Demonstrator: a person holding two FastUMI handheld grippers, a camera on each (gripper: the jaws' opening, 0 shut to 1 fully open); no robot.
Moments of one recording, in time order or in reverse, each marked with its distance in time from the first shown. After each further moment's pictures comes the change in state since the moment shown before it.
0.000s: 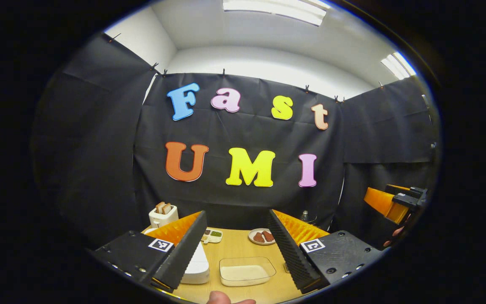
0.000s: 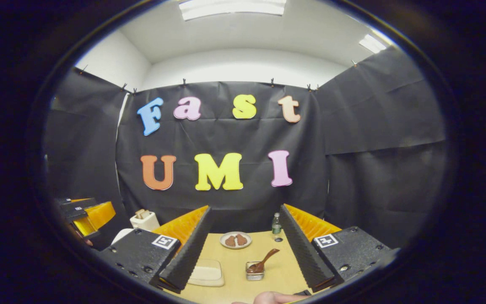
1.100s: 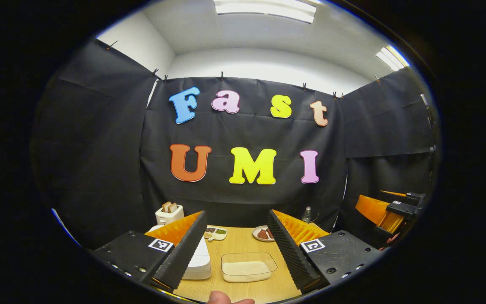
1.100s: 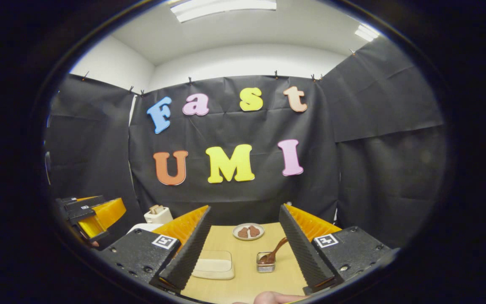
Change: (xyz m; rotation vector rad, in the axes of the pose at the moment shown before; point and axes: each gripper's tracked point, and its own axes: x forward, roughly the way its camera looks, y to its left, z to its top) left arm -0.023 -0.002 -0.016 0.045 -0.015 0.041; right arm -0.013 0.005 -0.031 0.056 0.034 0.077
